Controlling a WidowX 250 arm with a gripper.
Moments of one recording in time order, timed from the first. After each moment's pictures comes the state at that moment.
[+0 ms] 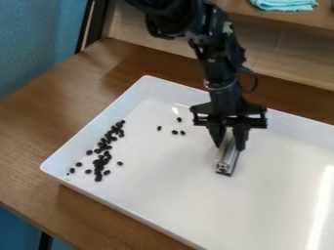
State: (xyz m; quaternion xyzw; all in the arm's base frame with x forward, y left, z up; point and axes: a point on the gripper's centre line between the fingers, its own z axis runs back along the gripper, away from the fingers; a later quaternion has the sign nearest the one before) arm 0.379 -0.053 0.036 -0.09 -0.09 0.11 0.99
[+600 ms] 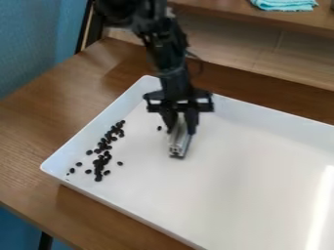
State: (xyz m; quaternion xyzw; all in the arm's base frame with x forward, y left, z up) arm 0.371 0.011 0.042 -0.10 -0.09 0.15 0.98
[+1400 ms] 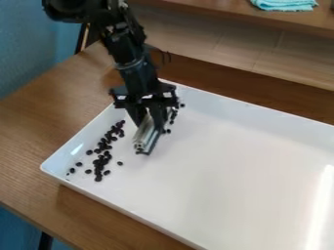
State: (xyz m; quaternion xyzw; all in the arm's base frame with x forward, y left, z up) arm 0.340 0.047 0.054 -0.11 -0.09 0.13 0.98
